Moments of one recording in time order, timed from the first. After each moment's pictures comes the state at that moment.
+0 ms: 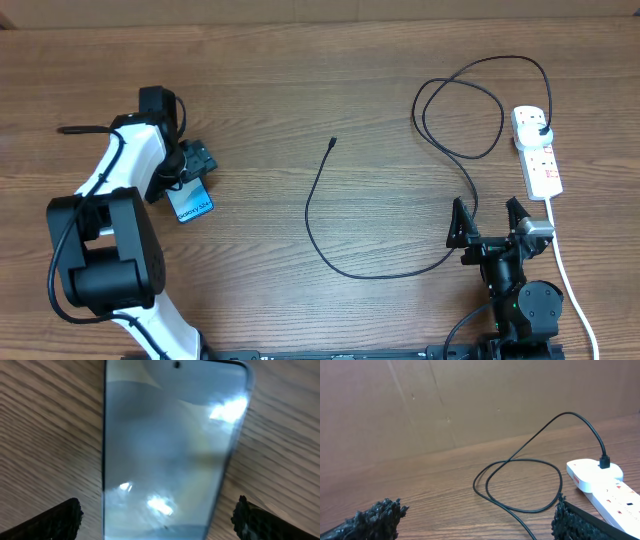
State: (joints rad) left arm 0.13 1.95 1.31 -0.84 -0.11 -0.48; right arm 0.03 0.01 0.02 -0.04 -0.04 0.23
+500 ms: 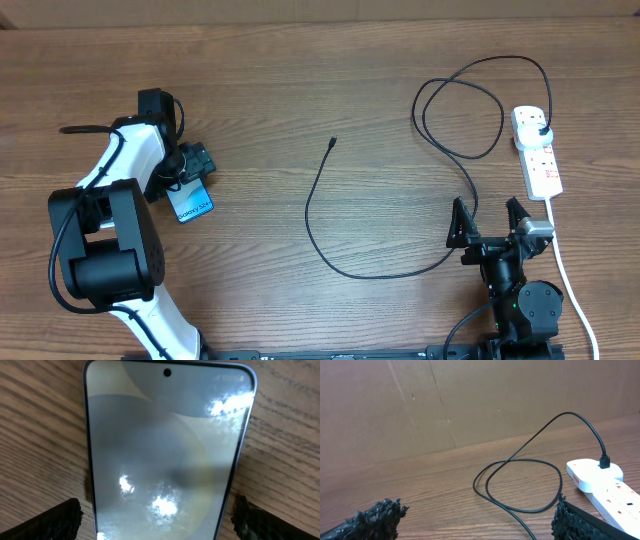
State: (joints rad) left arm 0.14 1.98 1.31 -0.80 -0.09 -0.41; right arm 0.03 0.01 0.02 -0.03 -0.04 0.23
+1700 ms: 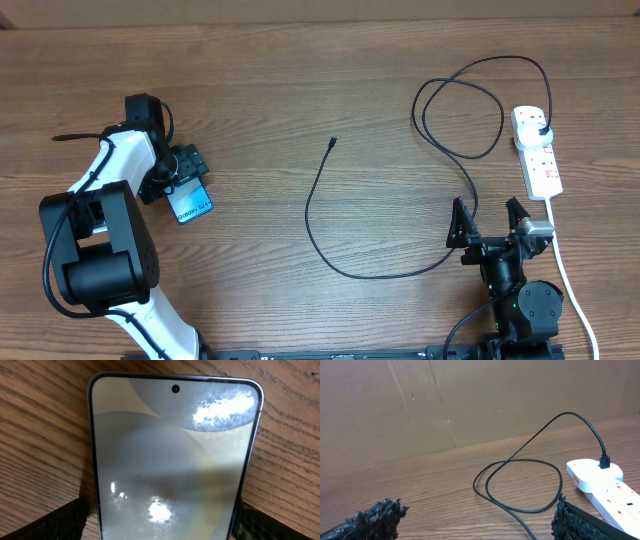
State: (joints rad) left arm 0.19 1.97 1.26 -0.73 -0.04 -0.36; right arm 0.03 0.01 0.02 -0.04 -0.04 0.23
